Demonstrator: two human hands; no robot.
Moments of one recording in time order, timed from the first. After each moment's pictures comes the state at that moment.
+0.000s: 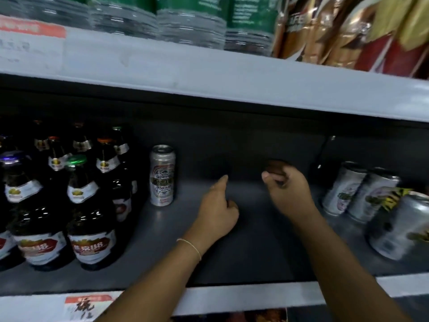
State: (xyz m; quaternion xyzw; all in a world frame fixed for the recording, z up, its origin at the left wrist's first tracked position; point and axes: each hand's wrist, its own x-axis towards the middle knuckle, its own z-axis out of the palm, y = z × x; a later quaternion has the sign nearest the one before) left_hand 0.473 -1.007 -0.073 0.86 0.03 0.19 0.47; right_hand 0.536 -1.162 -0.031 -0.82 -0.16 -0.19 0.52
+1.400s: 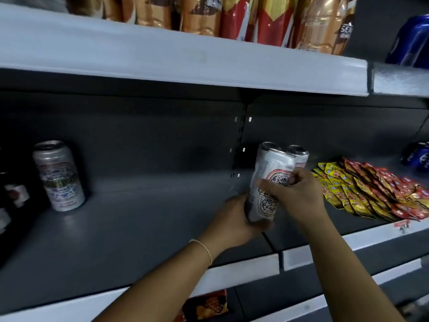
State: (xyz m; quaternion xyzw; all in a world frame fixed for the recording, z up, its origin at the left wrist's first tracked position) left_hand 0.519 -1.213 -0.081 0.84 -0.13 0.05 0.52; right_hand 0.554 -1.363 -0.039 -0.80 -0.03 -0.19 0.58
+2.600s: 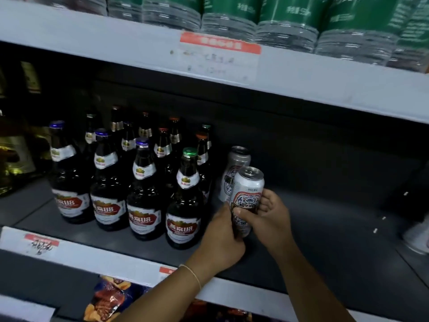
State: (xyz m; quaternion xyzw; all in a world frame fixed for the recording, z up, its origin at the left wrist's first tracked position) left_hand 0.373 -0.894 -0.119 0.85 0.08 0.23 0.47; right_hand 0.457 -0.993 -0.092 -0.72 -0.23 0.02 0.65
